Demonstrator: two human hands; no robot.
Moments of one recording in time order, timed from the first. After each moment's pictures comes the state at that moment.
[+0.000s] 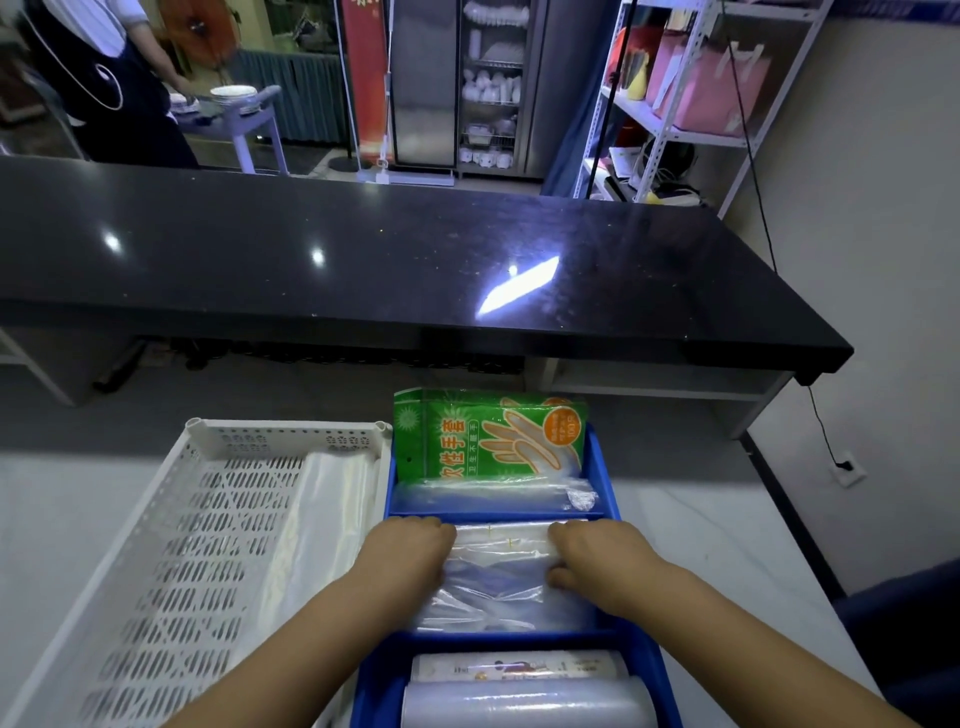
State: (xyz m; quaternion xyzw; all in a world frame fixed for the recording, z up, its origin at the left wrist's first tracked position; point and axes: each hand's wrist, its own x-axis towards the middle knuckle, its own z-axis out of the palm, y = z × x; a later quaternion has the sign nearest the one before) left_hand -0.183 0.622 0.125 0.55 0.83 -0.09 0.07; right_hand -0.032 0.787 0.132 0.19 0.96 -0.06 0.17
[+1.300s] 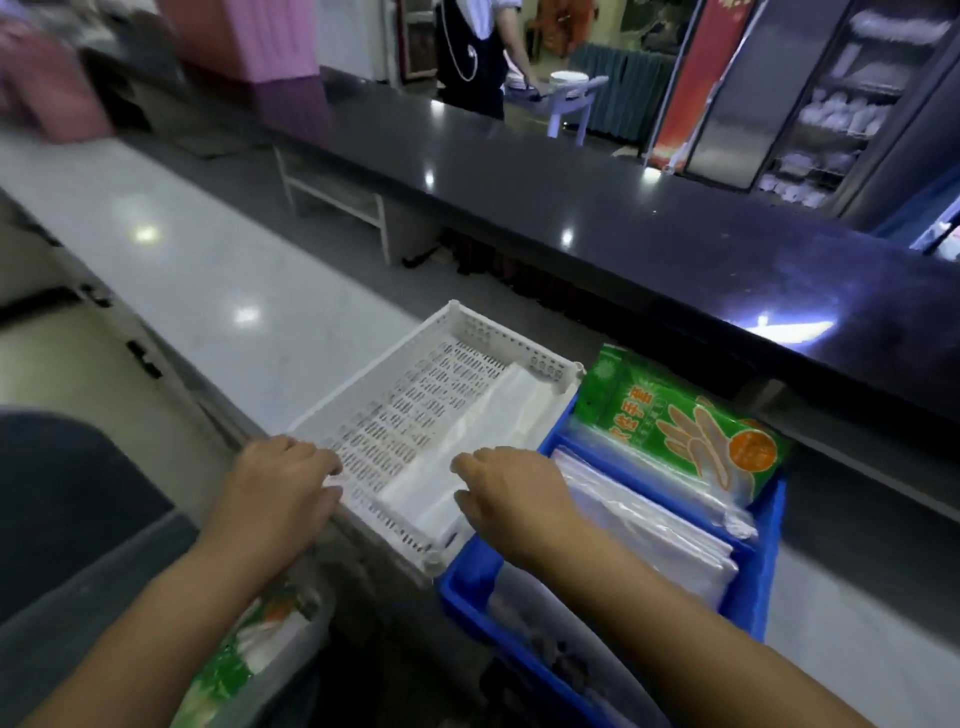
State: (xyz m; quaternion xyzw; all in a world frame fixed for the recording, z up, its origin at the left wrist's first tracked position) left_hand -0.103 0.383 0.172 0.20 0.97 0.04 -0.12; right_hand -0.091 0.616 0.171 -0.22 0.97 -0.07 -0.04
